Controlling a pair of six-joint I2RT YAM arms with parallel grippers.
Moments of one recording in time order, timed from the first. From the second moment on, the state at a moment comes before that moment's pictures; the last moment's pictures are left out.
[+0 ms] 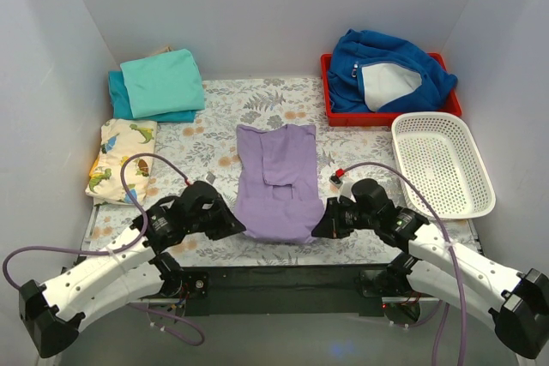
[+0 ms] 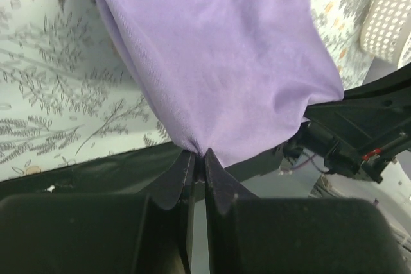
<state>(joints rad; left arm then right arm) -0.82 0.71 0.58 -0.70 0.07 -1.19 0.76 0.78 0.38 -0.29 -0.43 0.65</state>
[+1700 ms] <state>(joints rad) -0.26 2.14 1.72 -0.24 -0.05 -0.62 0.30 2.19 1.82 -0.32 -0.40 0.14</state>
